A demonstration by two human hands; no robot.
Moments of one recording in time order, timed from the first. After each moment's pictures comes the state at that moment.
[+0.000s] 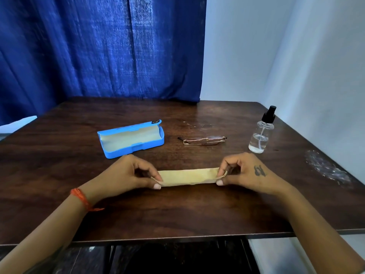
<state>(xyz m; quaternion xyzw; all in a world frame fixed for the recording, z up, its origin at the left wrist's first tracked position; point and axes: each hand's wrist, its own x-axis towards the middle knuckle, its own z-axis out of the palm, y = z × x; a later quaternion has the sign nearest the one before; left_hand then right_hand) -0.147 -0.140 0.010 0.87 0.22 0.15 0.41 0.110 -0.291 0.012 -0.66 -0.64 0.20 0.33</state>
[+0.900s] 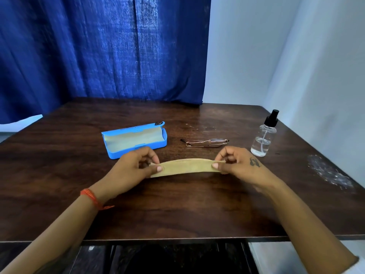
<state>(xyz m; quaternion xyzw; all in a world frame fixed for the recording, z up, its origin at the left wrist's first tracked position) -0.136 -0.137 0.001 0.82 0.32 0.26 0.40 0.100 -0.270 0.013 -0.72 -0.51 0.24 0.41</state>
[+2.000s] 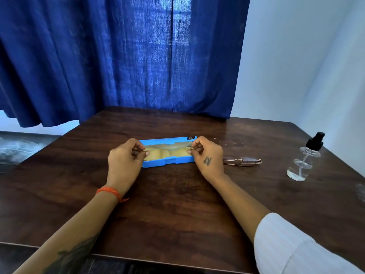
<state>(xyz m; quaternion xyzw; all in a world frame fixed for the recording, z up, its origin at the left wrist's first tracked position) -0.178 -0.064 -0.010 0.72 0.45 0.51 0.15 0.029 -0.111 -0.019 -0.67 -0.57 -0.06 0.47</state>
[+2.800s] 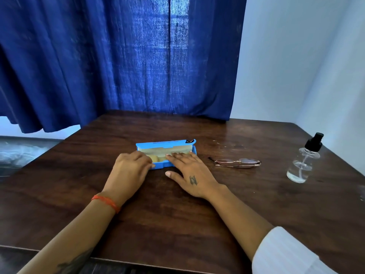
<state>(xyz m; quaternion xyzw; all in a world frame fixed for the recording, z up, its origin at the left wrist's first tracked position) -0.182 -0.066 -0.021 0.86 0.33 0.37 -0.10 0.009 -0.127 -0.026 -0.62 -0.77 -0.03 0.16</state>
